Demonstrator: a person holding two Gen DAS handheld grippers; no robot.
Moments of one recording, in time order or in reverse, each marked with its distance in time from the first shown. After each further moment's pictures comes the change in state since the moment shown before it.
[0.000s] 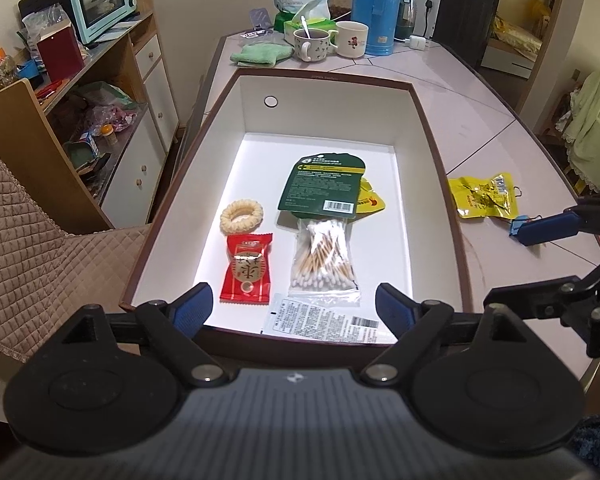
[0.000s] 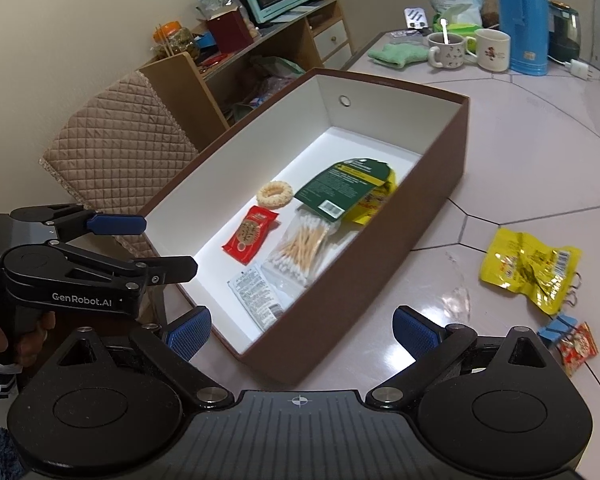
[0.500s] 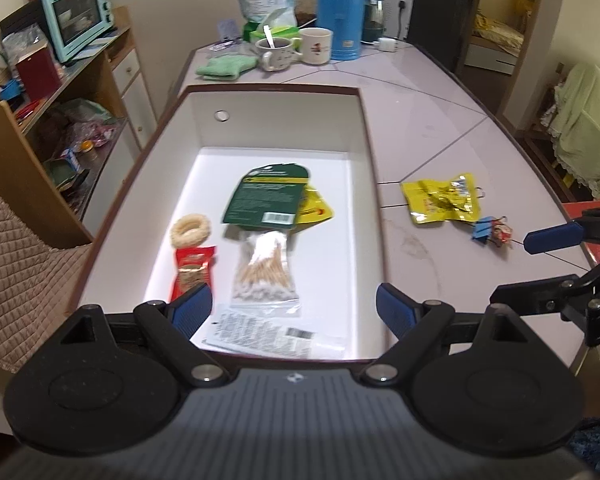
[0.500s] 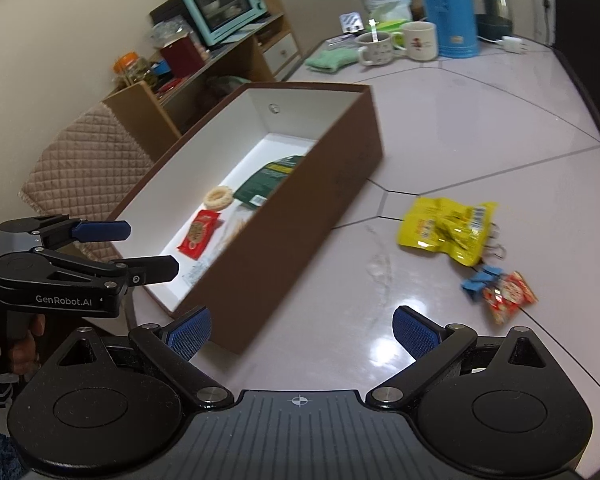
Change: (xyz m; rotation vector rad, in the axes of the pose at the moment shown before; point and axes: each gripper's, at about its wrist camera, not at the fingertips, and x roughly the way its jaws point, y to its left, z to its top) left arm -0.005 -0.065 0.006 0.048 -0.023 -0.034; right arm -0.061 -0.058 -0.035 0.116 -0.053 -0.060
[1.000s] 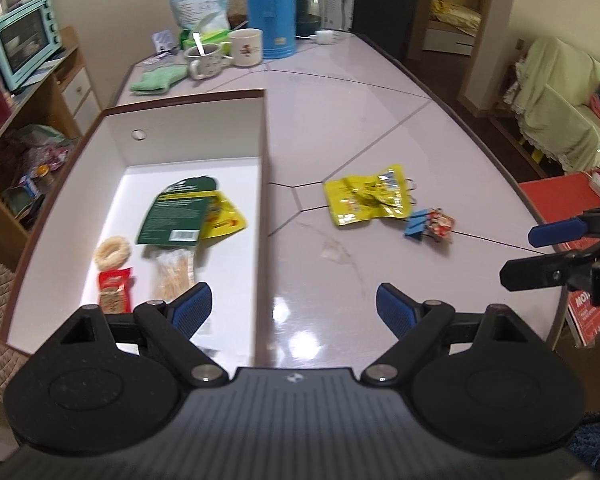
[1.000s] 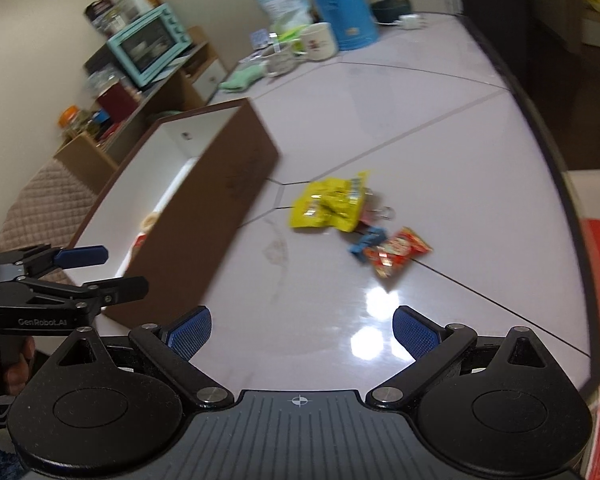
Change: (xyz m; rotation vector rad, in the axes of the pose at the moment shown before) left arm 0.016 -0.082 0.010 0.099 0.011 -0.079; right arm -0.059 -0.087 -0.031 0.205 -0.050 -0.081
